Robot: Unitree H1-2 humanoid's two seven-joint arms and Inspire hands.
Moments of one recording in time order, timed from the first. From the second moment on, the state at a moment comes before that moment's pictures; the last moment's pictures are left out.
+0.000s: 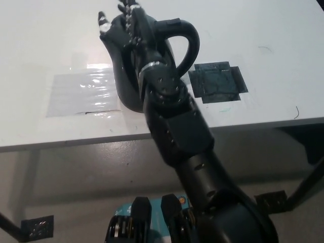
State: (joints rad) left_arm 0.15 0.32 -0.09 0.15 -0.05 0.42 -0.23; right_arm -1.08 0.35 -0.03 0.73 0.03 0.14 -0.22
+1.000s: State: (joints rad) left_arm 0.12 0.32 -0.09 0.14 -0.04 0.44 -0.23; right_arm -1.10 0.30 0.00 0.49 0.02 0.20 -0.22
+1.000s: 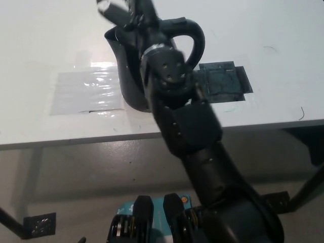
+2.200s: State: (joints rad) left_arm 0.13 0.33 0.03 0.14 -0.05 0.43 -0.23; right_arm 0.21 -0.17 0.11 -0.65 0.07 0.30 -0.13
